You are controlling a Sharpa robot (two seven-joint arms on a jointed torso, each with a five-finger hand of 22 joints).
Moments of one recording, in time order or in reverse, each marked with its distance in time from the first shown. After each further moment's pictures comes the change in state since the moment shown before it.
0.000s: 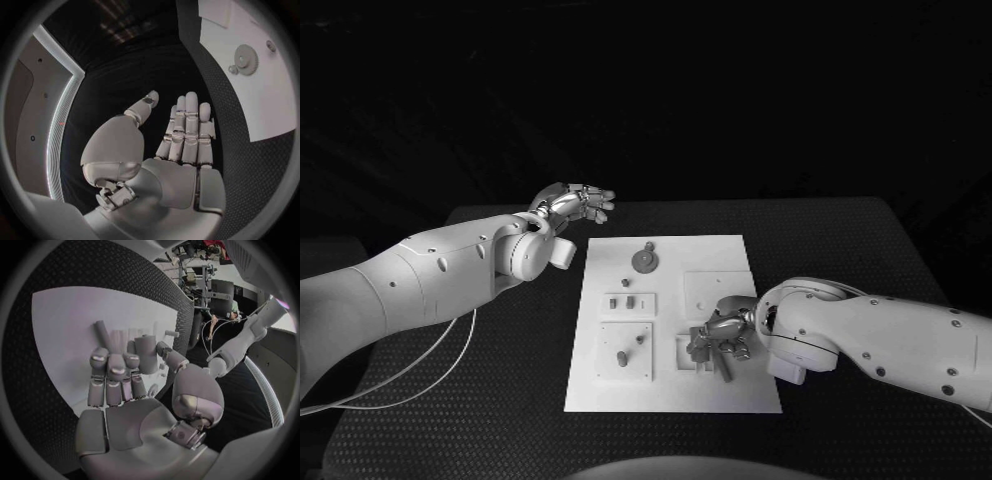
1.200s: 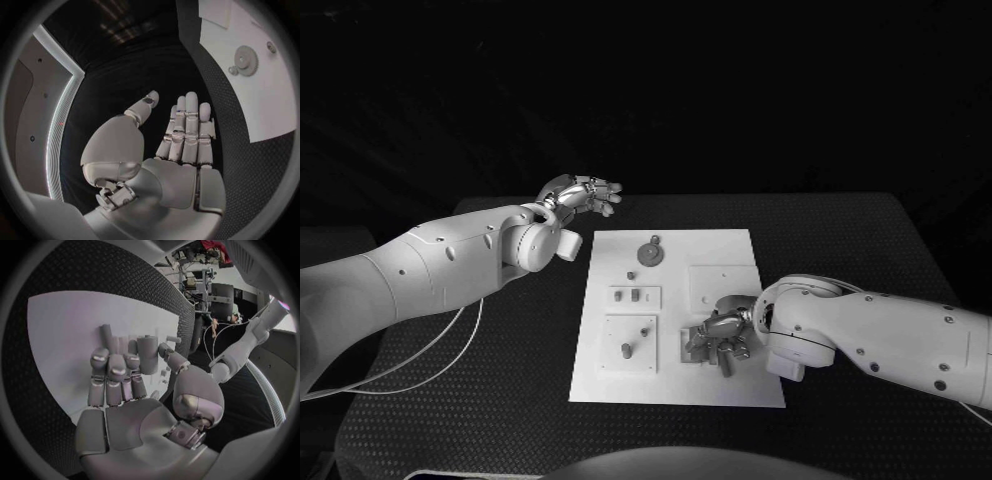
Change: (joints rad) left arm 0.000 -0.001 0.000 0.002 0.000 0.002 -0.004; left_hand 0.000 0.000 0.000 0.005 0.000 -0.004 0.004 0.000 -0.003 -0.004 0.003 0.000 -0.001 0.000 0.000 0.000 0.002 0.000 0.000 0.000 0.000 0.001; right arm 0.003 0.041 -0.022 -0.032 0.008 0.037 -0.004; right_hand -0.050 -0.026 -0.016 0.004 0.001 0.007 -0.004 0.003 -0.002 0.000 0.000 -0.004 0.008 -0.004 -0.001 0.000 0.003 0.006 0.002 0.002 0.004 -0.007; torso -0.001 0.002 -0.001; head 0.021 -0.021
